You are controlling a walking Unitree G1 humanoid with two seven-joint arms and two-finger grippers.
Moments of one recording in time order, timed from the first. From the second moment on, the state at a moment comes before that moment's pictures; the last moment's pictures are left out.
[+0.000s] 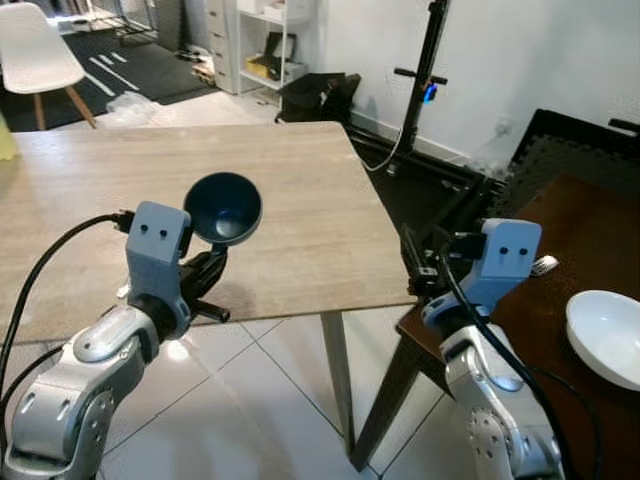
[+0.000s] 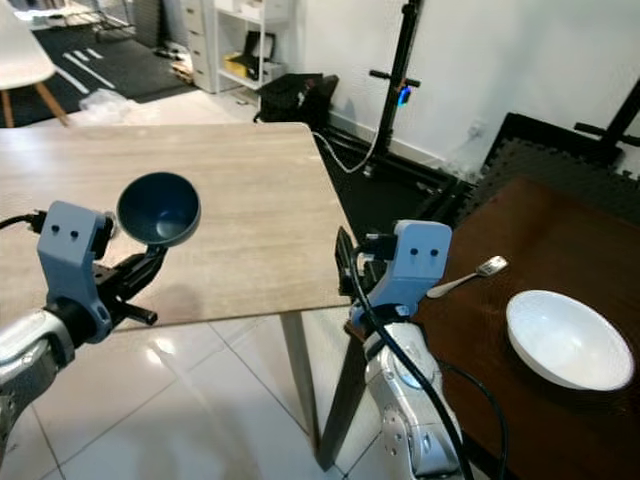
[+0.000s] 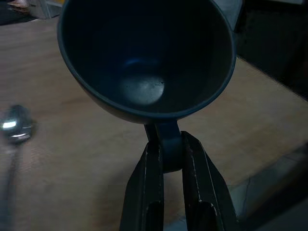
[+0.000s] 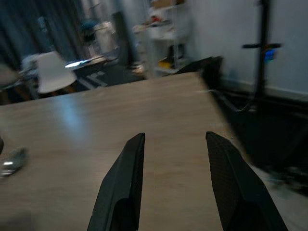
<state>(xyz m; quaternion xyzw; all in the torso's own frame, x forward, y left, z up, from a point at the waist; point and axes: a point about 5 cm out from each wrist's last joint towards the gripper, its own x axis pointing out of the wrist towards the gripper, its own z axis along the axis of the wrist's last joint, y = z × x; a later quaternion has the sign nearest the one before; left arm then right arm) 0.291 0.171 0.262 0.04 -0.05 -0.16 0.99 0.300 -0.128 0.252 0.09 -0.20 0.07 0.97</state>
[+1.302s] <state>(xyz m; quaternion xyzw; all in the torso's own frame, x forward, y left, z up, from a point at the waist) 0.295 0.182 0.253 0.05 -0.02 -0.12 0.99 0.298 -0.122 0.253 0.11 -0.20 0.08 0.97</state>
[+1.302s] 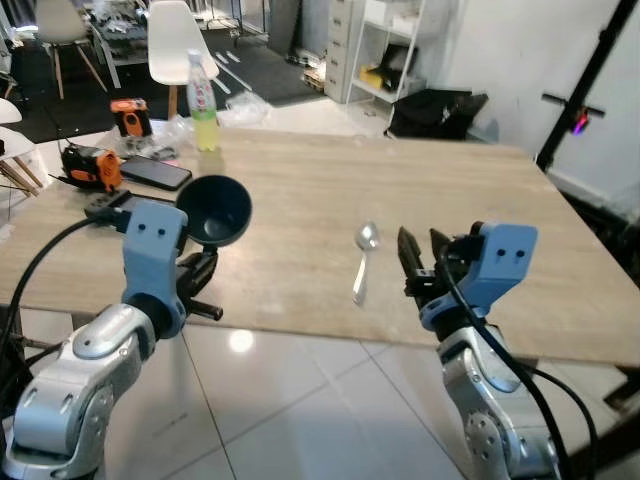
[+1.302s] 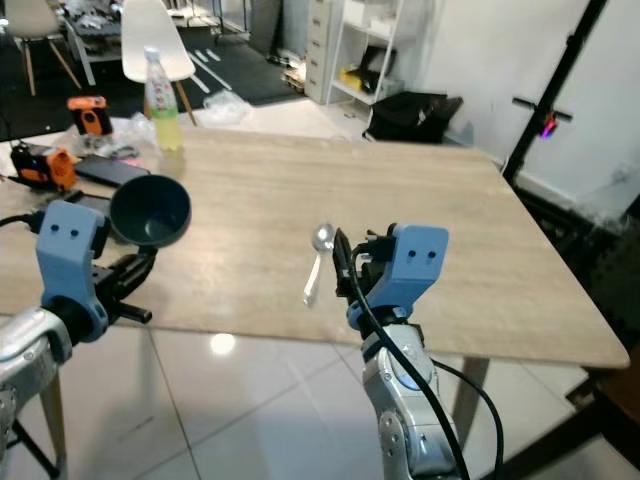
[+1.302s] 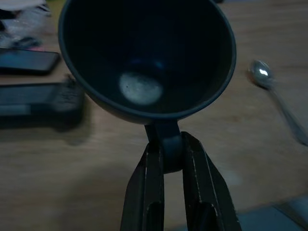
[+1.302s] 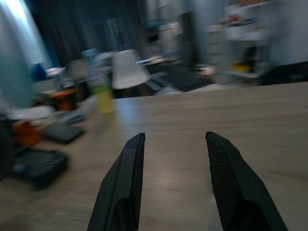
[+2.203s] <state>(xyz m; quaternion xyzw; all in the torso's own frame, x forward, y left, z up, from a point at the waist) 0.292 0.168 0.241 0.07 0.05 -0.20 0.98 0.300 -0.127 0.253 0.10 -0.20 0.07 0.97</state>
